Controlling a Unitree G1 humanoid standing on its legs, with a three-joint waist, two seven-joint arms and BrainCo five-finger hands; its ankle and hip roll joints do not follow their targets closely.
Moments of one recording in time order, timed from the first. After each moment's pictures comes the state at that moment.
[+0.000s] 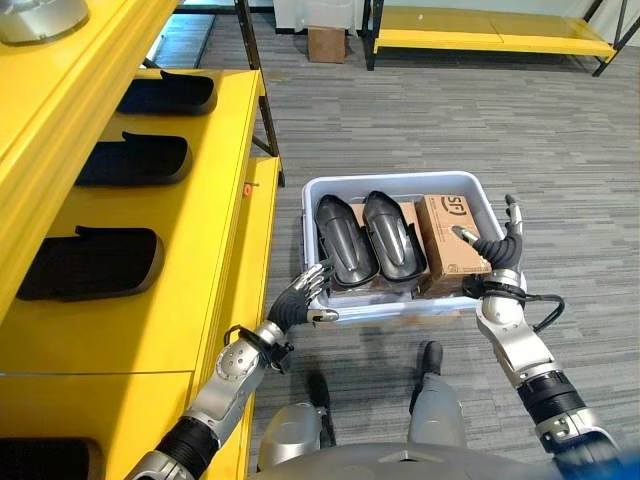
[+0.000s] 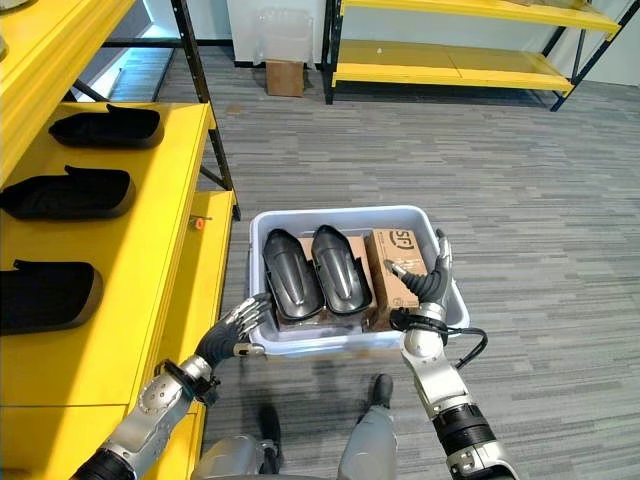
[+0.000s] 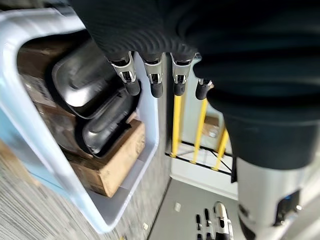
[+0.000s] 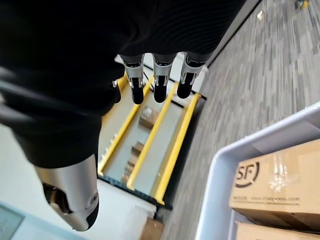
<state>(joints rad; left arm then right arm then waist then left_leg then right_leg) 0.08 0.44 -0.42 0.28 -0.49 -0.35 -0.23 -0.18 -0.35 0.23 0.24 0.05 -0.06 -0.63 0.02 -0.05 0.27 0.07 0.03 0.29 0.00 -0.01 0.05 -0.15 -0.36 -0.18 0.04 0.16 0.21</state>
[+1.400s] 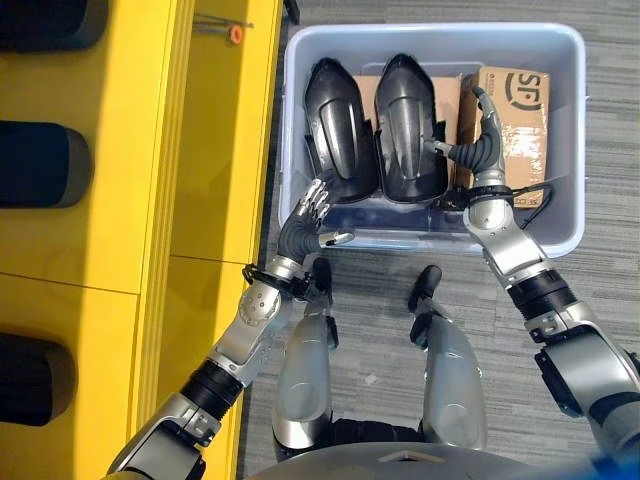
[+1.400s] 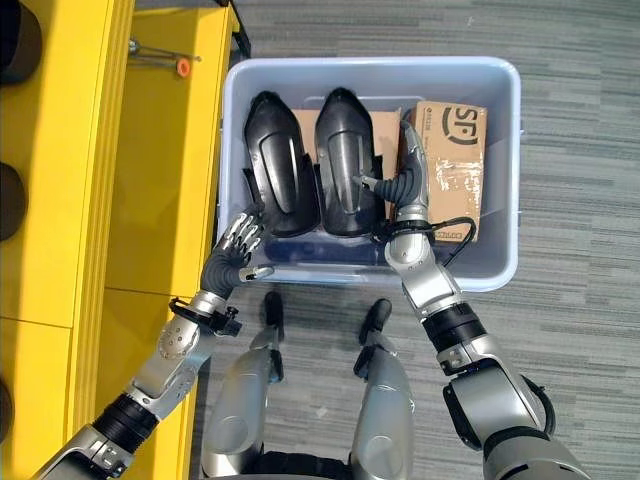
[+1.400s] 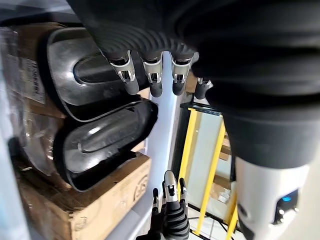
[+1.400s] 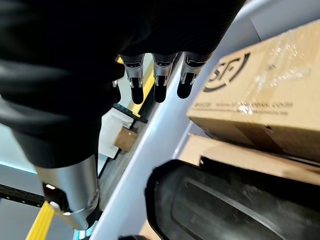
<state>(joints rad) -0.23 0.41 -0.47 0.10 -0.54 -0.40 0.05 -0.74 -0.43 0.33 0.41 0.02 0.06 -0.52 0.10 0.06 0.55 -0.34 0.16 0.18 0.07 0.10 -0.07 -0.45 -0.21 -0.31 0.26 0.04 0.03</state>
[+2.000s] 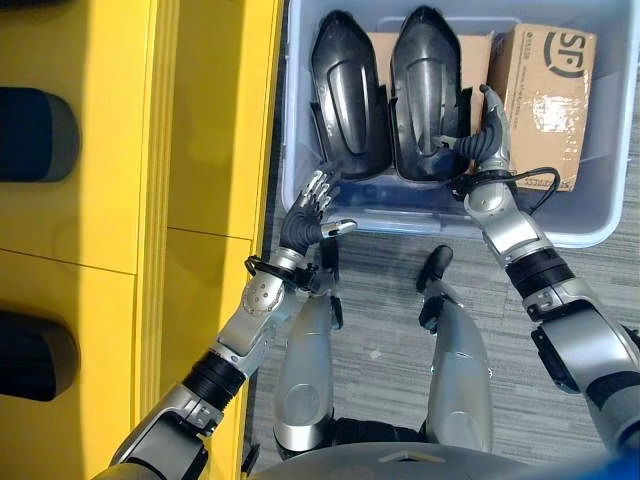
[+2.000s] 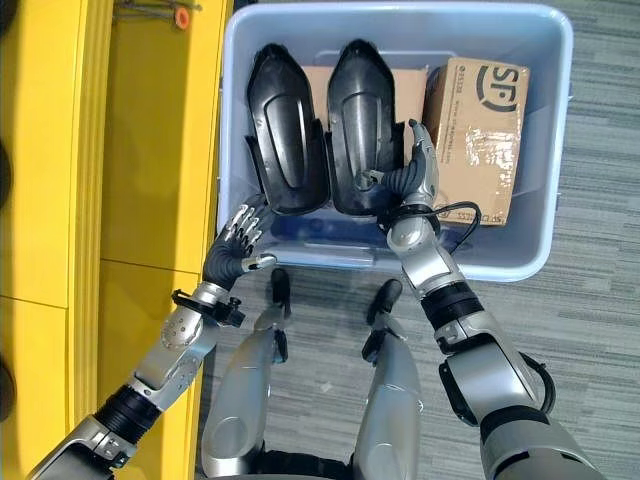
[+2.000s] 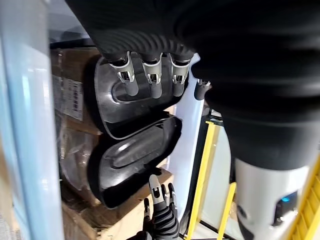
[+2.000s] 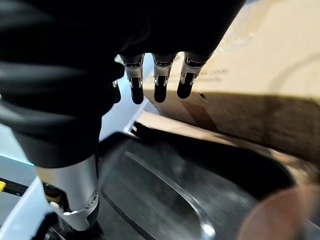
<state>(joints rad) -0.28 0.41 -0.47 0.08 -0.55 -0.36 0.09 -0.84 -0.43 0.36 0.58 -0.02 0.17 -0.54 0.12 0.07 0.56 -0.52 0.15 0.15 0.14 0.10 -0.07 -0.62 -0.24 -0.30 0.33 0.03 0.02</state>
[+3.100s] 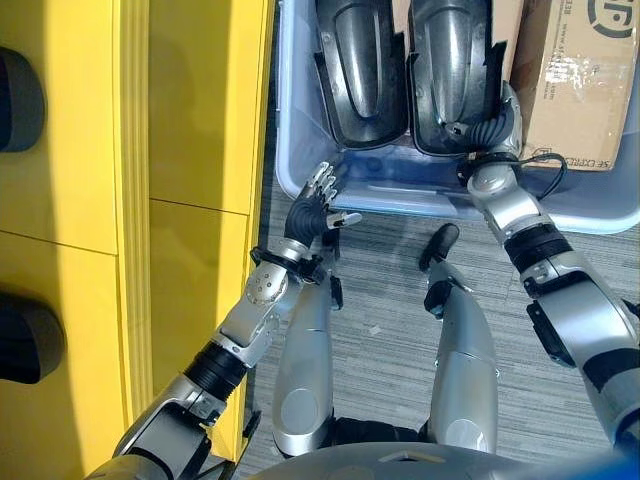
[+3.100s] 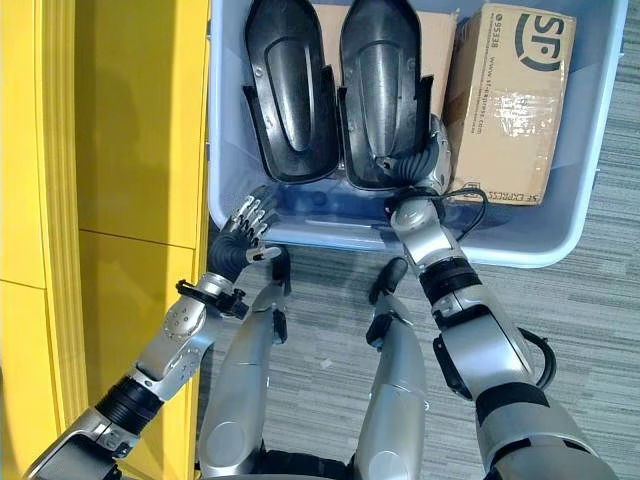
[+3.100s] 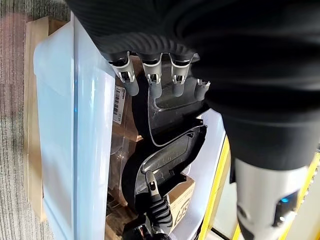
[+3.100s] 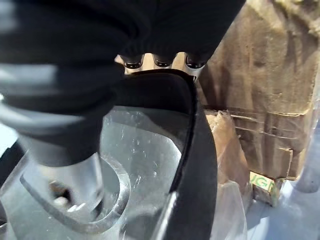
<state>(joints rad) -0.32 0.40 -0.47 0.06 -0.58 -0.29 0.09 -1.02 -0.42 0.37 0.81 0.07 0.20 -0.59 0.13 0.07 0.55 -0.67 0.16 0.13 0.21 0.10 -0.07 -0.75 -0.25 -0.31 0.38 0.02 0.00</state>
